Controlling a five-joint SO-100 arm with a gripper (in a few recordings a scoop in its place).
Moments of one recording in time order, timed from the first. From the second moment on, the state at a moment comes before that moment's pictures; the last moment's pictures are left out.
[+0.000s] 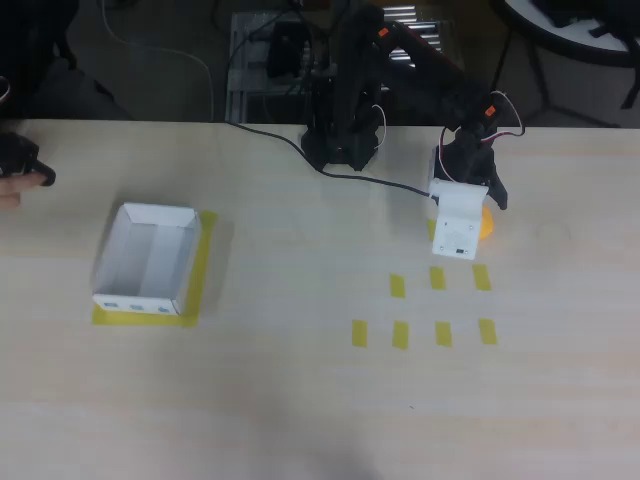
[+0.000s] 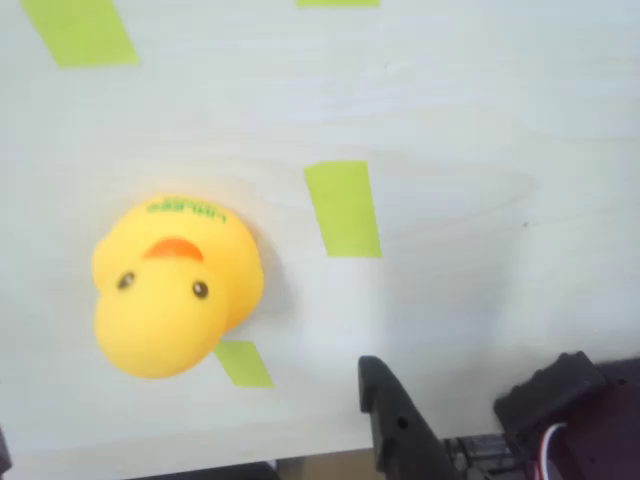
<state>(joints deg) -52.7 85.0 95.2 83.6 -34.3</state>
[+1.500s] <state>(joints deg) -57.2 72.0 91.8 74.6 -31.5</state>
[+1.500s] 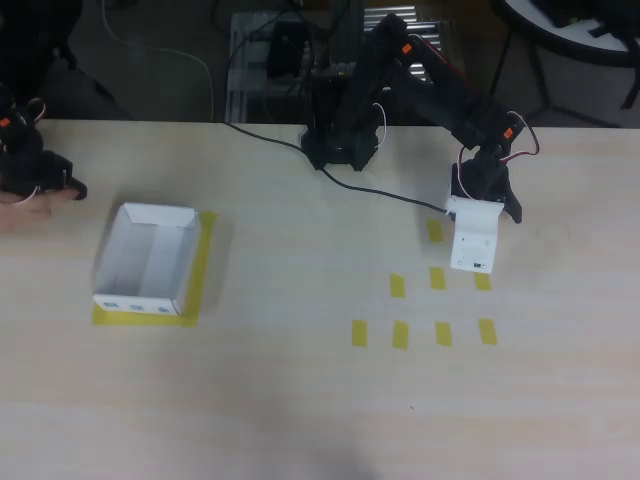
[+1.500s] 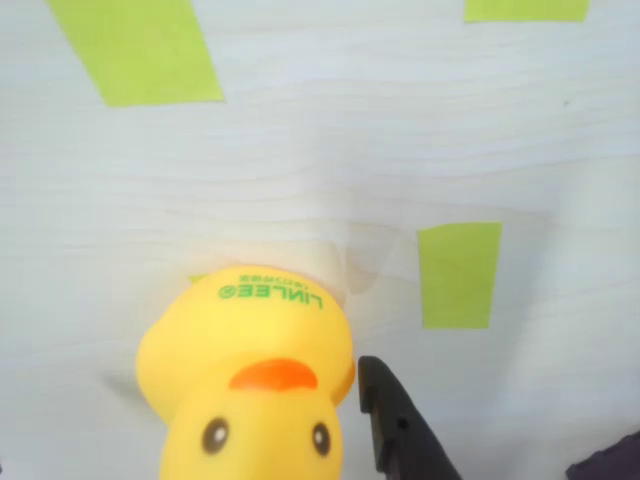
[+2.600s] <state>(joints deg) -57.8 69.5 90.8 70.3 -29.3</state>
